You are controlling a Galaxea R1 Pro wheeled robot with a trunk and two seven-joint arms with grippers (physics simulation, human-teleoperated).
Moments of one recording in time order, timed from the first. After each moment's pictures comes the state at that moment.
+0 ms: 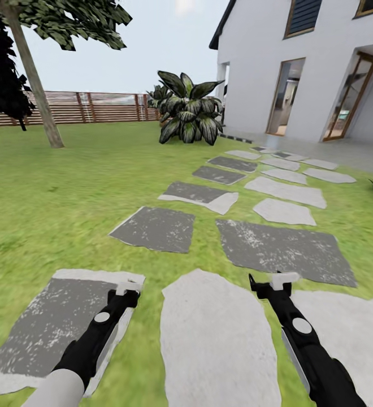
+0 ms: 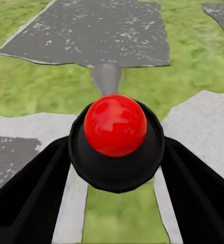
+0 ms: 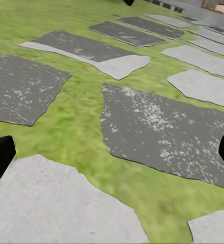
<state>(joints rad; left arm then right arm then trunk) -0.56 -0.02 -0.01 -0.73 -0.10 0.02 -0.02 -0.36 -0.09 0.00 -1.19 0.06 0.03 0.00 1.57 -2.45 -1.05</state>
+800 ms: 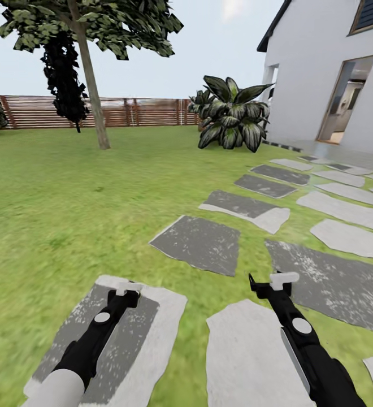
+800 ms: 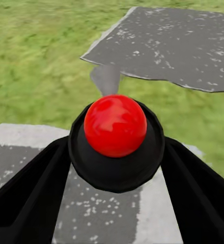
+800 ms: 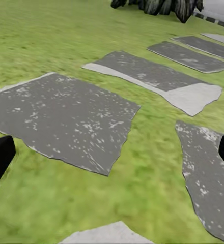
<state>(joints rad) -0.56 -0.02 -0.01 -0.73 -0.10 0.02 -0.02 -0.36 -0.09 0.00 -1.19 0.06 0.03 0.00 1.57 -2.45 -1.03</state>
